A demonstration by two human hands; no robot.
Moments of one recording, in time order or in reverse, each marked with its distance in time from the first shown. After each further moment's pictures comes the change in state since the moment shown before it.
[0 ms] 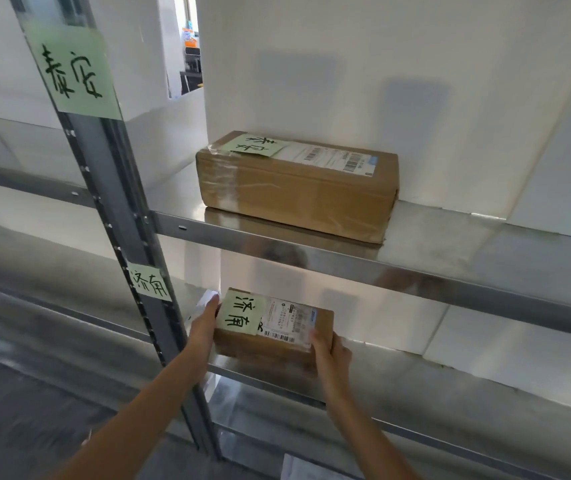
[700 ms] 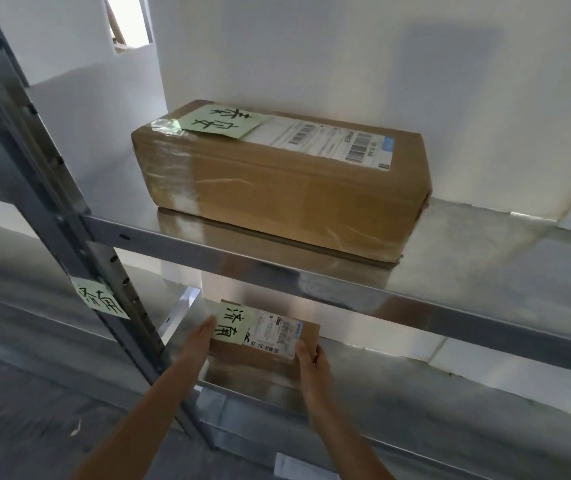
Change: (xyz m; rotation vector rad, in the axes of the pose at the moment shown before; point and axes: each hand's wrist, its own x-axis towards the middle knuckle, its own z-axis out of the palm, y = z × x) left_hand 0.075 -0.038 0.028 0.093 0.001 -0.035; right_hand 0.058 0.038 0.018 0.070 -0.069 0.077
